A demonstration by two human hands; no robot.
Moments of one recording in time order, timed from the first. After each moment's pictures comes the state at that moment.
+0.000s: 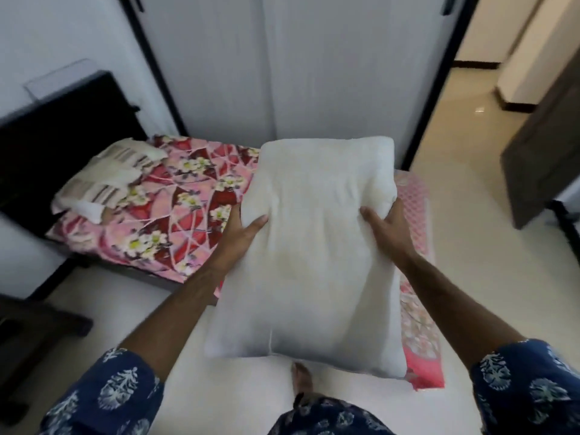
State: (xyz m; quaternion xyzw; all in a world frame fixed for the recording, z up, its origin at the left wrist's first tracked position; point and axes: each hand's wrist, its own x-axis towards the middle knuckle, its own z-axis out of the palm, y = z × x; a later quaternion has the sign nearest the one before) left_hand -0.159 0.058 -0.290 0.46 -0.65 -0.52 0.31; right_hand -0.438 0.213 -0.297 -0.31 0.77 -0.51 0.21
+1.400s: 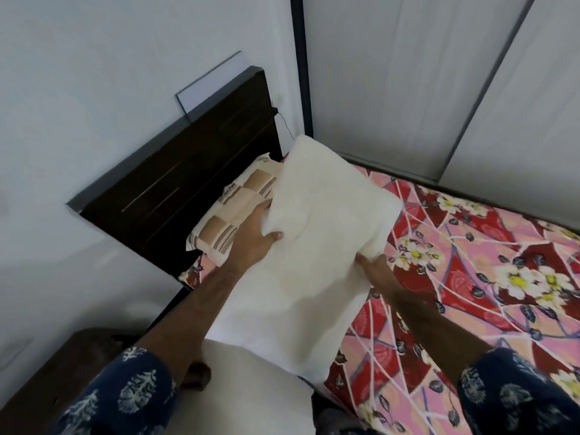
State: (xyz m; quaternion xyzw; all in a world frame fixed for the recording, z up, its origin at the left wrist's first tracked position) left_hand 0.213 -0.680 -0.309 0.57 -0.69 -0.36 0.25; right_hand -0.049 -0.588 -0.427 -0.23 0.73 -0.39 0.52
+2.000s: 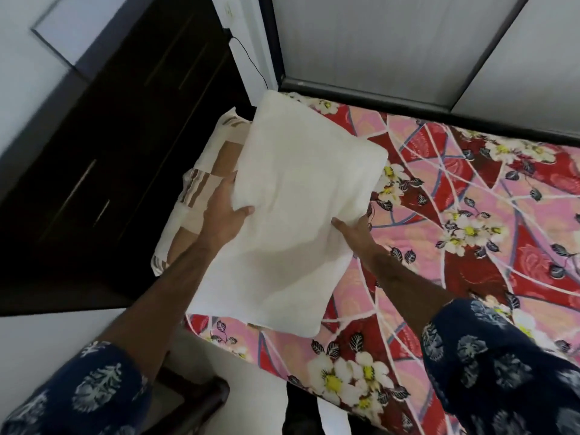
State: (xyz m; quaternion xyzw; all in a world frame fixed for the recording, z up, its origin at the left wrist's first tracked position) left_hand 0.255 -0.982 -0.479 0.57 -0.71 -0.39 0.15; right_hand 0.017 -0.844 -0.584 -0.15 0.71 -0.47 0.50
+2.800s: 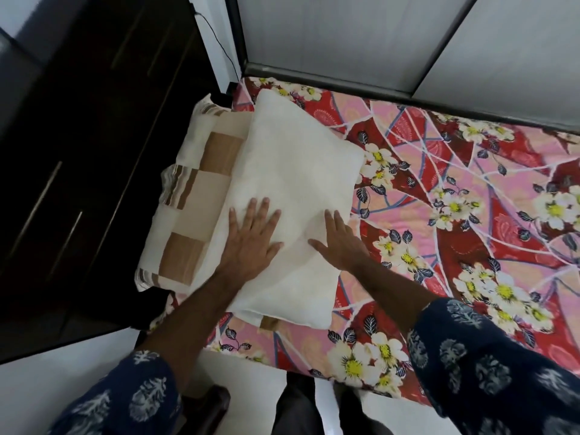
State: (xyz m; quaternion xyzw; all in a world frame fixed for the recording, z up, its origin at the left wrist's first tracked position) left_hand 0.304 -0.975 -0.574 0.31 -0.94 -0.03 -0.12; right_hand 0.098 -0.851 -0.596 -0.47 0.82 -0.01 0.33
